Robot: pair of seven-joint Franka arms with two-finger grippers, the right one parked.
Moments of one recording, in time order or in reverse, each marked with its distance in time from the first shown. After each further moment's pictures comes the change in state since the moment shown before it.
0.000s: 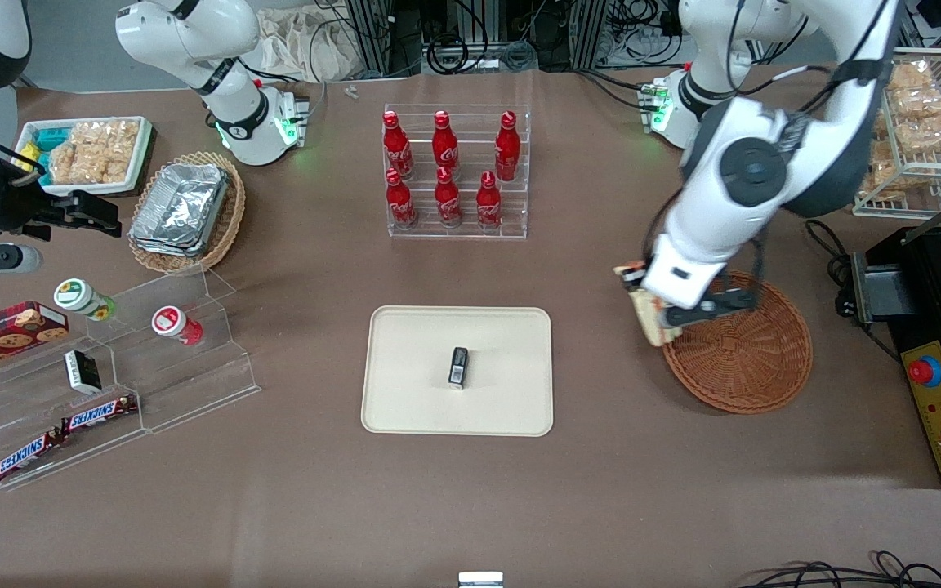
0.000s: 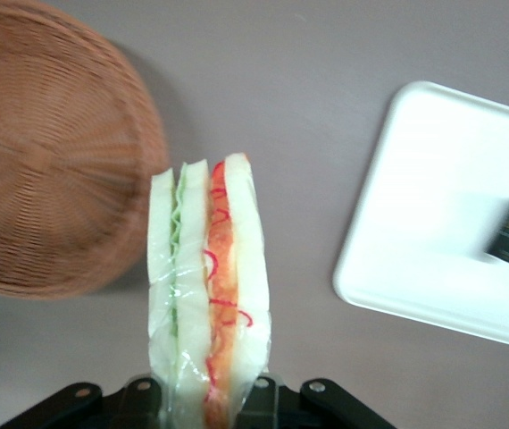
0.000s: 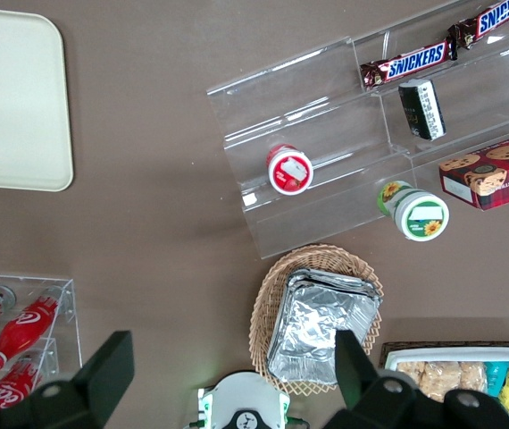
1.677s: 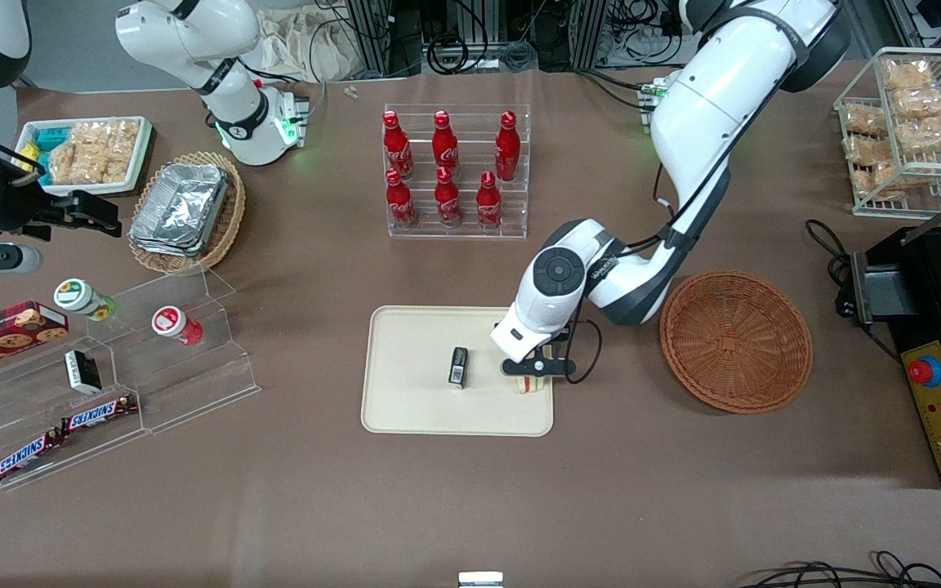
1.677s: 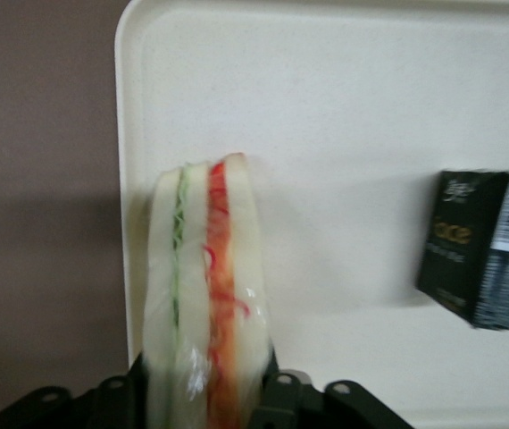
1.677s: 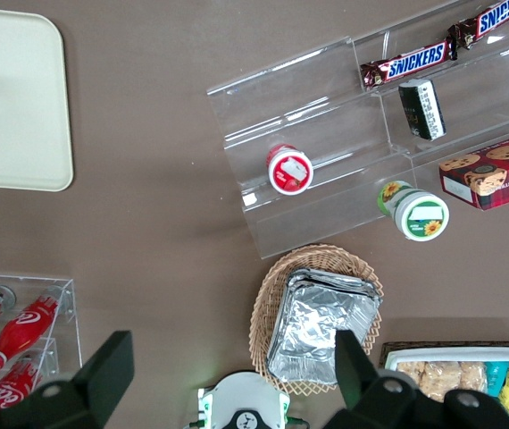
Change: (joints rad) arm -0.159 0.557 -0.058 0.233 0.307 0.353 -0.068
